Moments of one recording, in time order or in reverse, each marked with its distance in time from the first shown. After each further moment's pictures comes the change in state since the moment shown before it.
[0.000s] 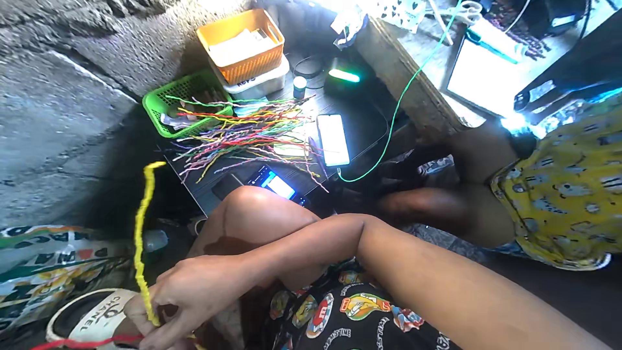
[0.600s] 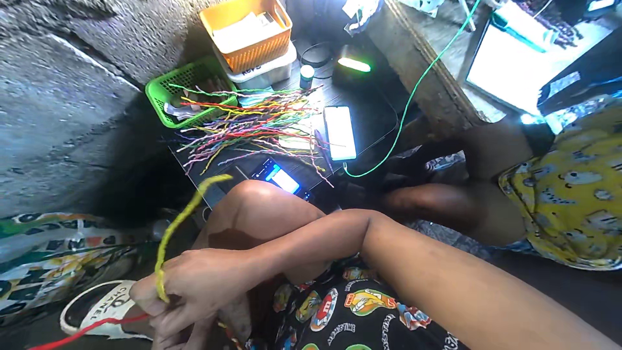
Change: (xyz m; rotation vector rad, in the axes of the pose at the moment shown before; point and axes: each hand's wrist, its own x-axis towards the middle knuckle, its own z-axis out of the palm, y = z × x) left_hand 0.006 -0.001 0.015 0.107 0.104 -0.018; right_hand -0.003 0.001 -0.001 0.058 0.072 -0.056
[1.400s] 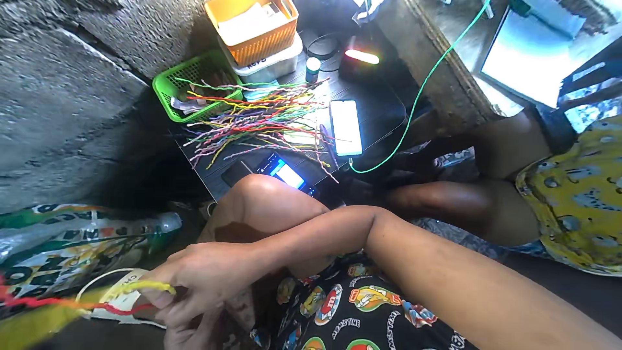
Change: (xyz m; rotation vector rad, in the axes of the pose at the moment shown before) left_hand -0.004 -0.004 0.006 -0.093 0.013 -0.002; right_hand -0.001 0.001 0.001 0.025 0.034 -0.066
